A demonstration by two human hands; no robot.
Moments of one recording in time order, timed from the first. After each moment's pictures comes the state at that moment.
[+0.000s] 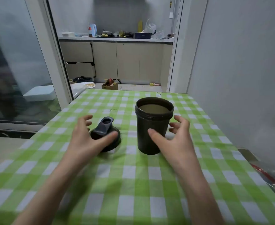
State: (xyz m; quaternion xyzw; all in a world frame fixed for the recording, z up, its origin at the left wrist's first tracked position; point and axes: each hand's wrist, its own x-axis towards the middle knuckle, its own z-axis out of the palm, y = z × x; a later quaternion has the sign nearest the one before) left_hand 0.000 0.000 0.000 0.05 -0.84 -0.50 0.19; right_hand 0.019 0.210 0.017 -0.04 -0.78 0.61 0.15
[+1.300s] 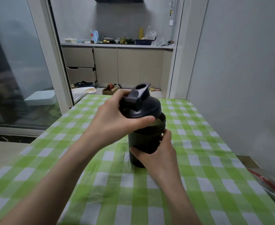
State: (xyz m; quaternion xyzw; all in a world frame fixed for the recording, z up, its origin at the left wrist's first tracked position) left_hand 0.004 0.058 0.084 -0.17 -0.83 -0.49 0.20; right_hand 0.016 0.187 -0.001 0.00 -0.80 0.58 0.13
